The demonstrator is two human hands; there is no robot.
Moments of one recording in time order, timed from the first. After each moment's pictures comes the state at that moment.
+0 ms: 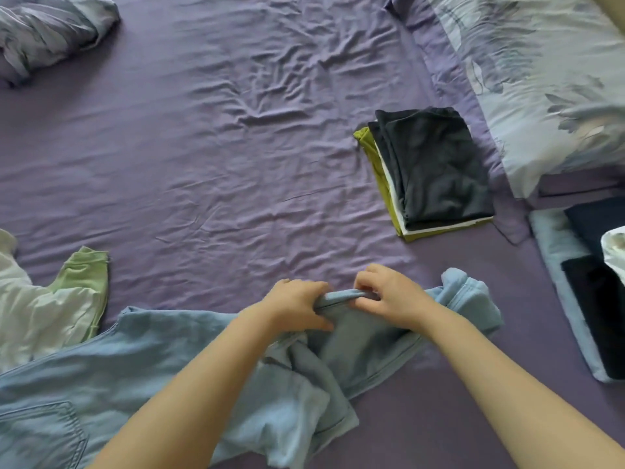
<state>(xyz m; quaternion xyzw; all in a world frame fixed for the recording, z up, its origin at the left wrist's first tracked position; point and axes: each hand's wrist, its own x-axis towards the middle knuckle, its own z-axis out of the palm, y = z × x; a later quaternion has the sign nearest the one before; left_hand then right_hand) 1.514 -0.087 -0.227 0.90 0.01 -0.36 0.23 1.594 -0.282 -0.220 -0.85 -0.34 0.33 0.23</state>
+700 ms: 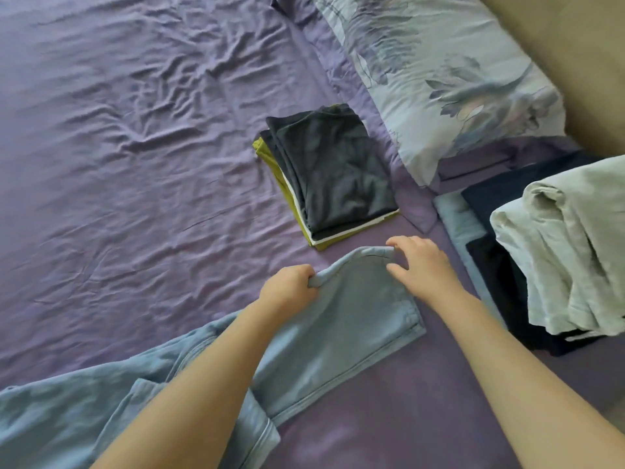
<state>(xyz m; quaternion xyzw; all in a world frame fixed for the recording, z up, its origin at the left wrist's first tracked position) 1.617 -0.208 -0.251 0.92 0.06 -0.29 0.26 1.678 -0.442 -0.226 -0.97 -0.11 0.19 0.13</state>
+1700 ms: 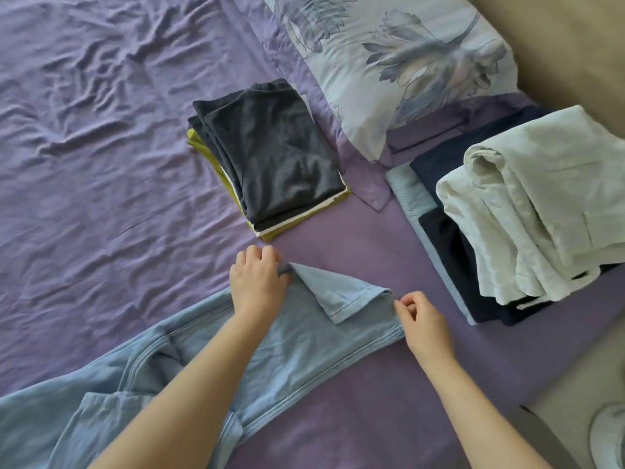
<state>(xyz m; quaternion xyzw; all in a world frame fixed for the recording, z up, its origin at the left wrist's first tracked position) 1.615 -0.266 -0.278 0.97 0.12 -0.13 0.14 1.573 -0.528 -0.273 -0.91 0.20 0.21 0.30</state>
